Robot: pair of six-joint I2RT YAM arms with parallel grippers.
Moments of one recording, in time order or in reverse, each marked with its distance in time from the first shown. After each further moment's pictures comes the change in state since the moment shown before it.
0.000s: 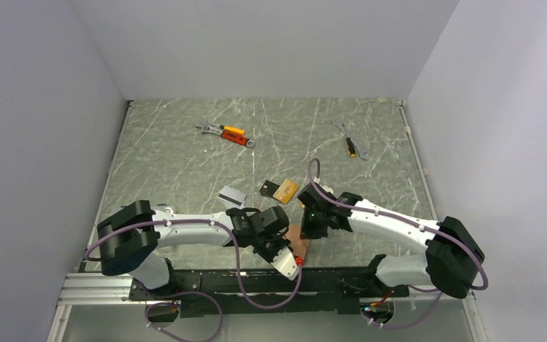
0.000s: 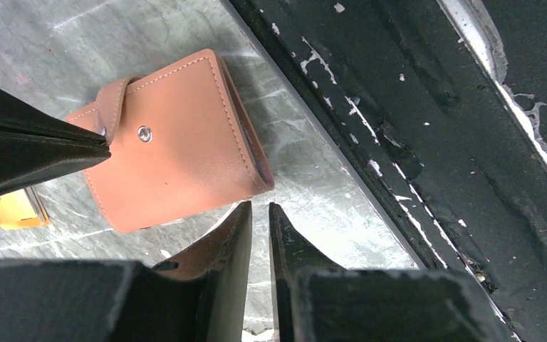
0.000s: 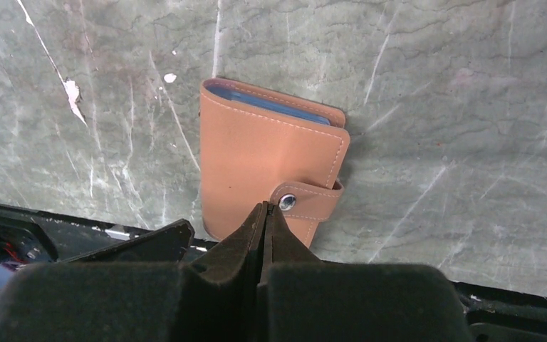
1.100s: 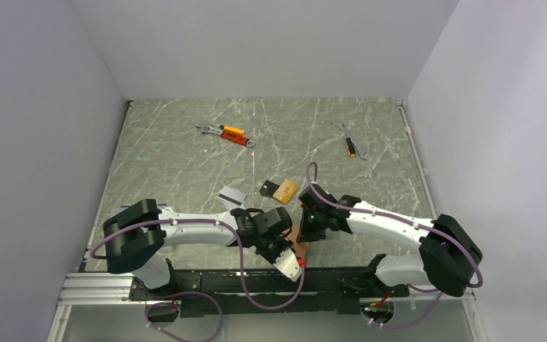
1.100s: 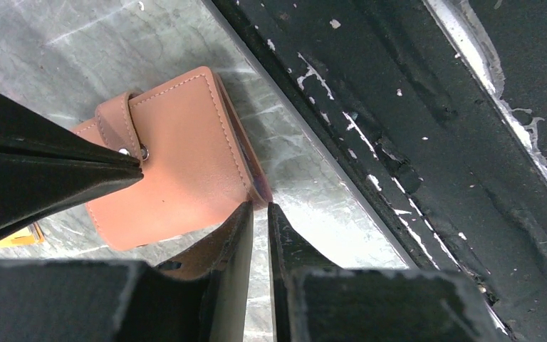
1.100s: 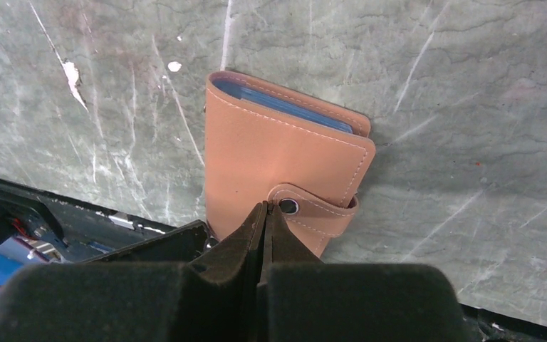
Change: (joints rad) left arm -0.010 0.042 0.023 -0.001 0.013 -0.001; right arm -0.037 0.027 -0.063 0.118 -0.115 -0.035
